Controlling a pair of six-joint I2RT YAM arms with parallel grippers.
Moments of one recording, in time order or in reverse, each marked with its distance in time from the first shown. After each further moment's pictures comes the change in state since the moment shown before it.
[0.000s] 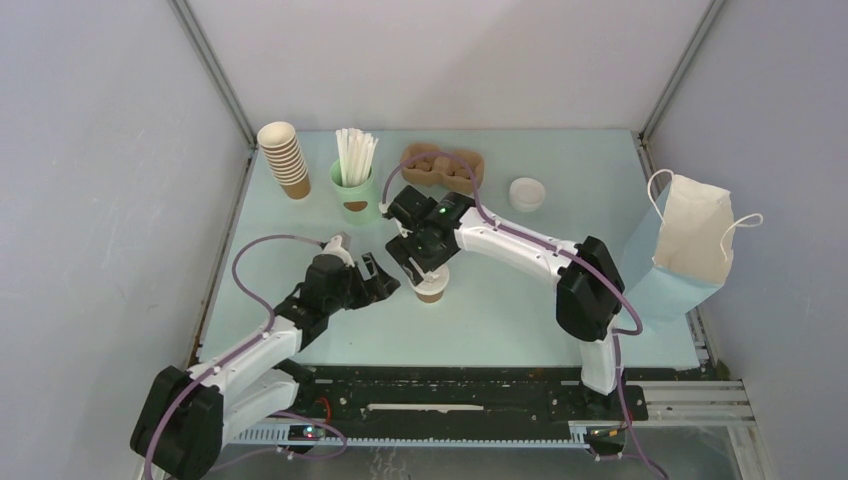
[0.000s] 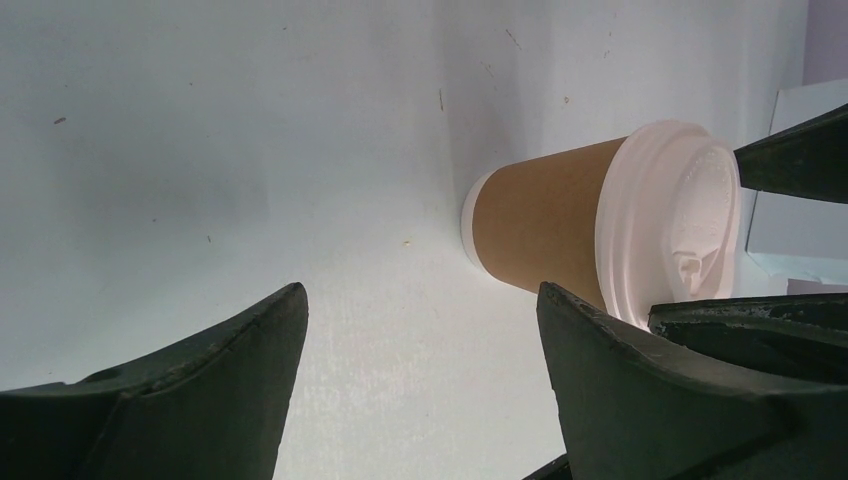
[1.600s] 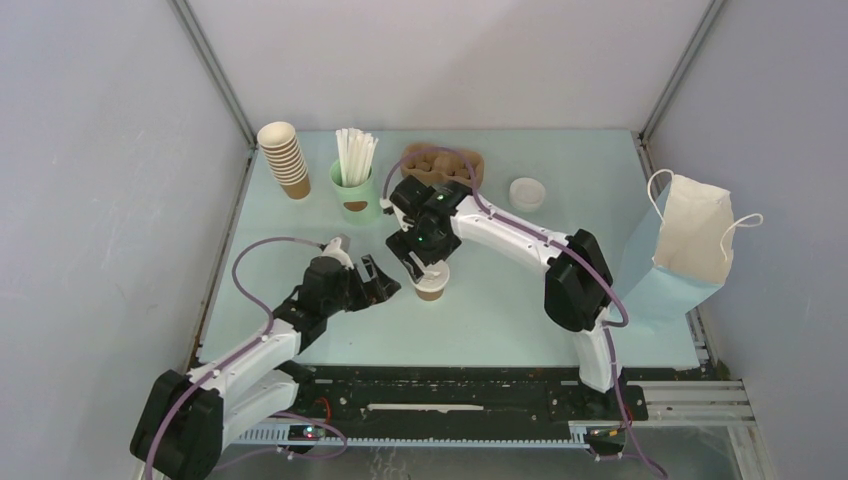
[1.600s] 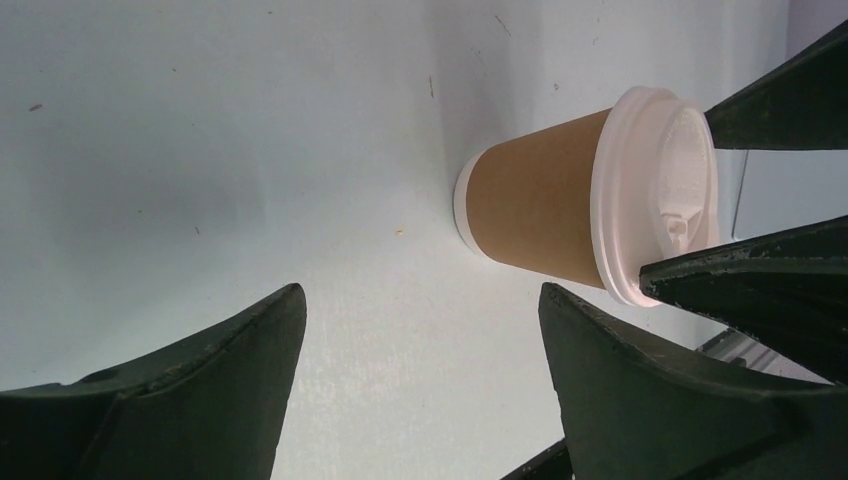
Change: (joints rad) left arm 0.011 -0.021 -0.023 0.014 0.038 0.000; right arm -0.056 0.081 0.105 -0.078 -0.081 -0.040
